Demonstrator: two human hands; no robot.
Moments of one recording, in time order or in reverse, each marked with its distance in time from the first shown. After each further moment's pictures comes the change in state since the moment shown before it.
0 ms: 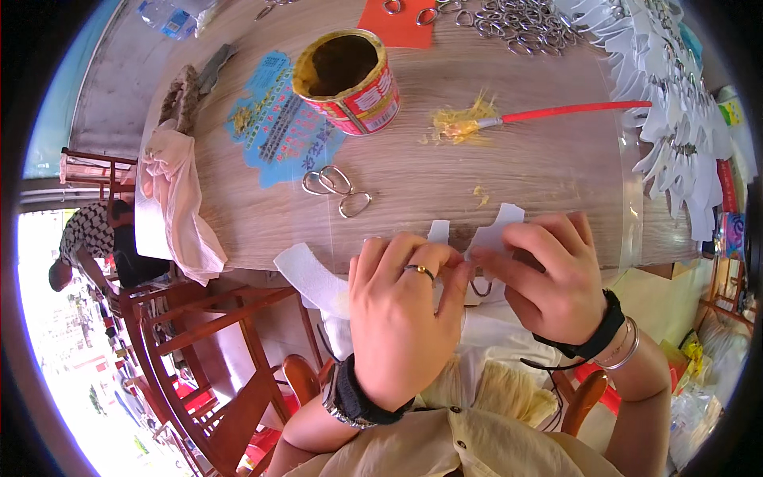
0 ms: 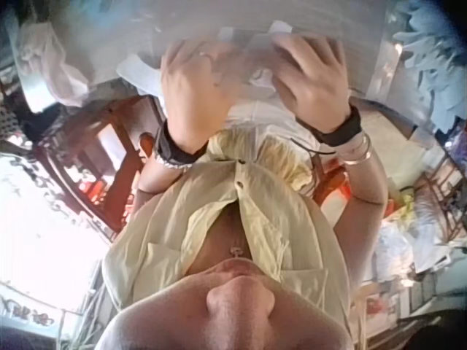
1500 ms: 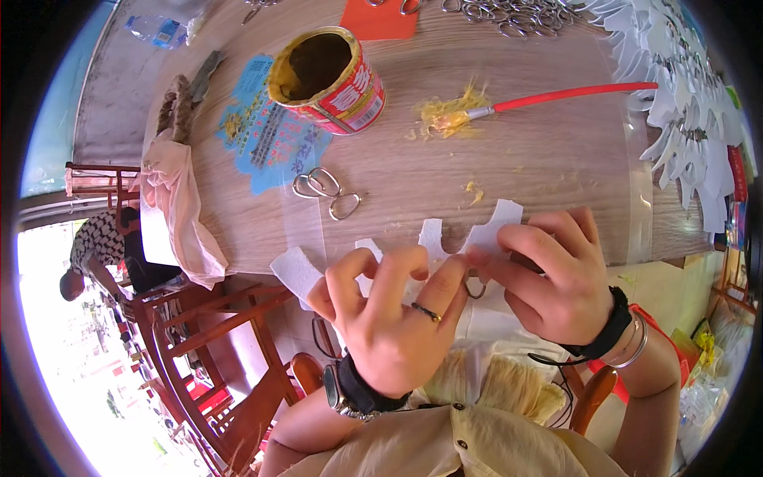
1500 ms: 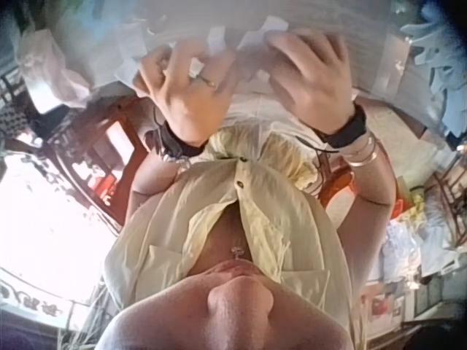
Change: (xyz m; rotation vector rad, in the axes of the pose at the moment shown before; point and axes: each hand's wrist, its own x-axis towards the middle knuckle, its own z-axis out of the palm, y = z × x) left_hand -0.011 -0.002 0.009 0.379 0.238 0.202; right_hand -0.003 0.002 0.003 0.015 0.038 -0.007
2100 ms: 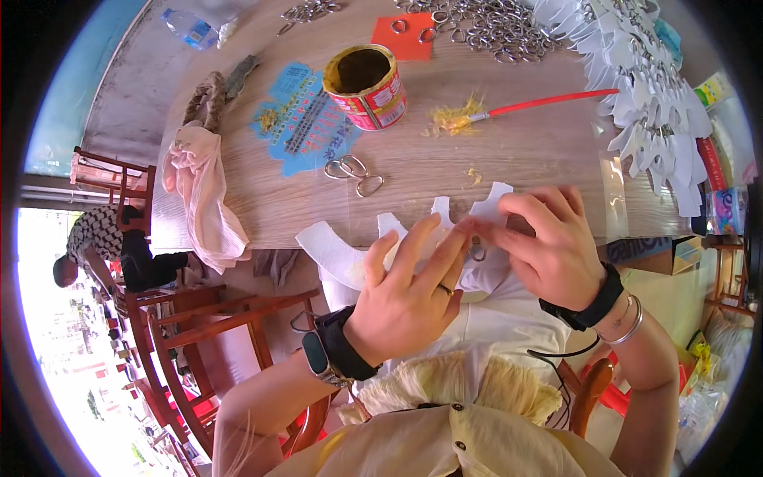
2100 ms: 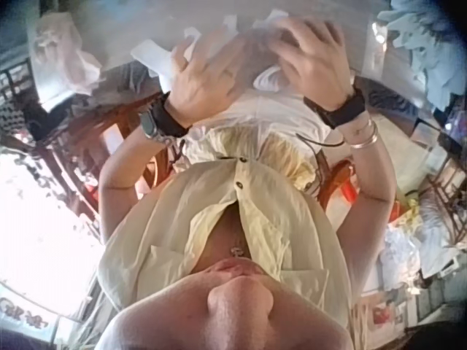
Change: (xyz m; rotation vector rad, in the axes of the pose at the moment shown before) left_hand -0.025 -0.027 -0.006 0.008 -0.246 0.409; right_hand -0.006 -0.002 -0.008 -0.124 -0.046 -0.043
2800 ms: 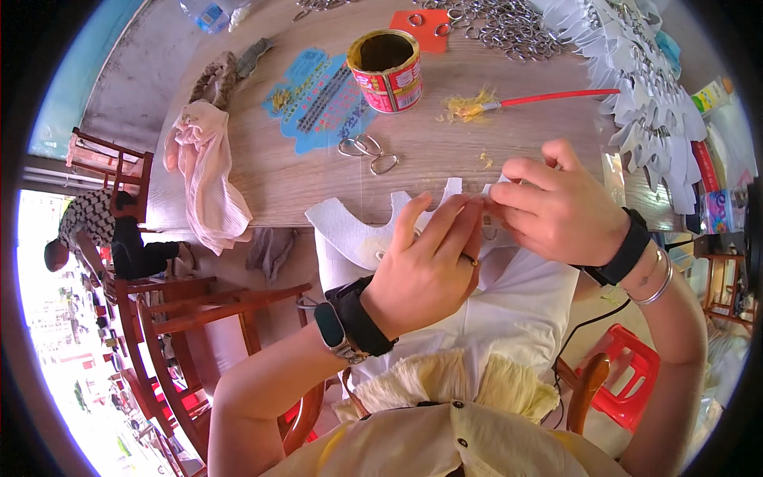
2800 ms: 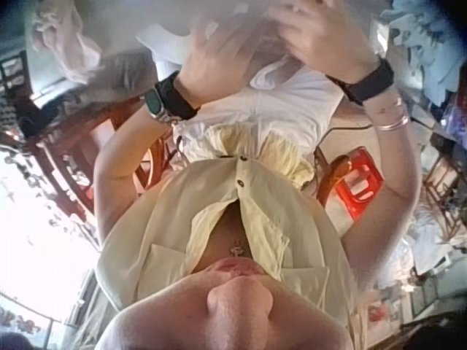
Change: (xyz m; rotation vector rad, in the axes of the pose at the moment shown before) left_hand 0.008 0.000 0.007 -0.044 0.103 0.053; right_hand 0.035 0.013 -0.015 -0.172 -0.076 -0.424
